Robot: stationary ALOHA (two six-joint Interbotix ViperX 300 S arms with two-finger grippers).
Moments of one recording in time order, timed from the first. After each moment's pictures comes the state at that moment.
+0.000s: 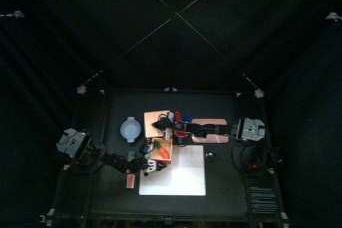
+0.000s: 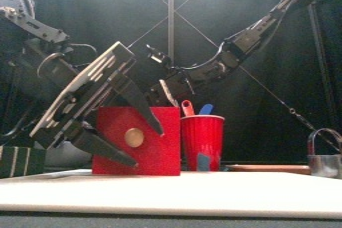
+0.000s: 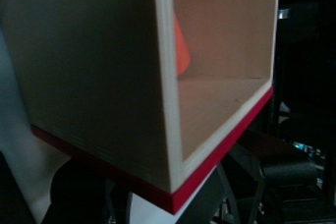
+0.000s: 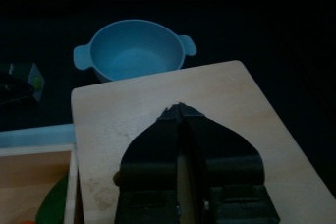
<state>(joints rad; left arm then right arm) -0.33 0.17 0.81 -1.03 -0.52 -0.70 -0.32 0.33 0.36 -0.20 -0.31 -0.01</state>
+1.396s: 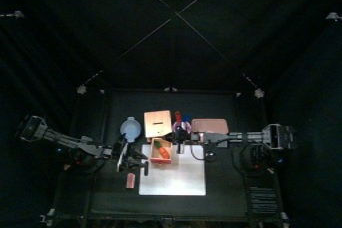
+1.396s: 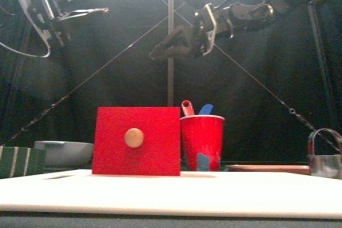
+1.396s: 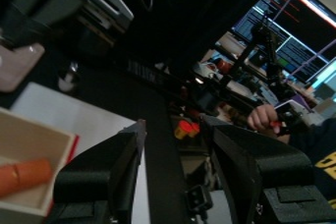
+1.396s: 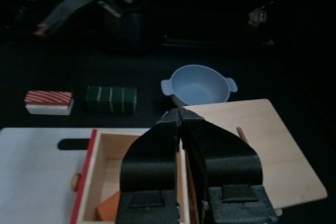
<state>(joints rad) -0.21 -0.58 1.14 -0.17 -0.58 -0.39 -0.13 -0.12 0.61 -0.17 -0.25 0.00</state>
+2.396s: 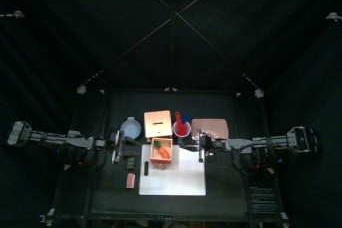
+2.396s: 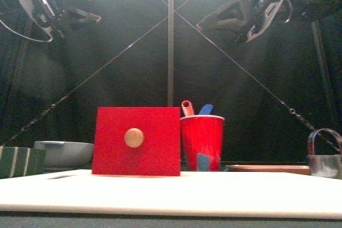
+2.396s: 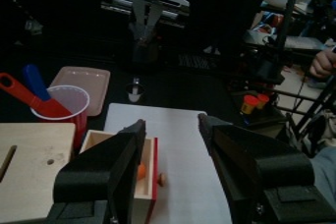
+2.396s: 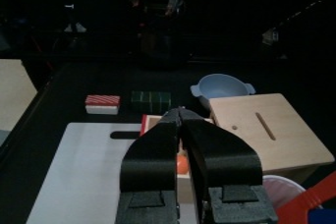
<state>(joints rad) -0.05 -0.81 1.11 0.00 -0.19 -0.15 -0.06 -0.42 0.89 -0.09 -0.35 0.00</state>
